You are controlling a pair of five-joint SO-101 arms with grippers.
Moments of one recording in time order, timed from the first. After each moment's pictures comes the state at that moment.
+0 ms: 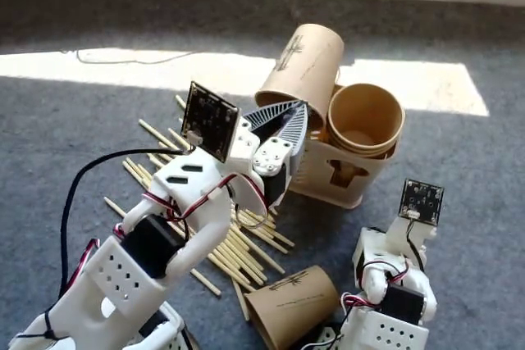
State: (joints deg) left arm 36.5 -55.5 42.9 29.4 16.7; right arm 13.7 -104.9 95.7 68.8 5.1
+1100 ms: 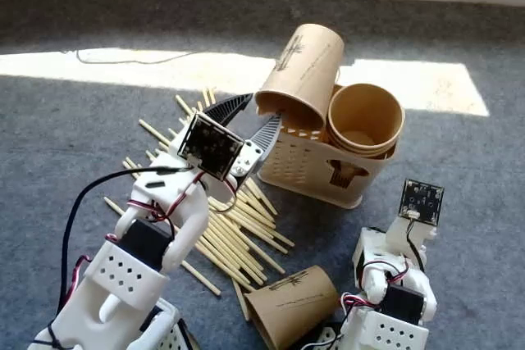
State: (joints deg) left arm 24.0 -59.8 61.8 14.6 -5.4; right arm 13.7 -104.9 95.7 68.8 5.1
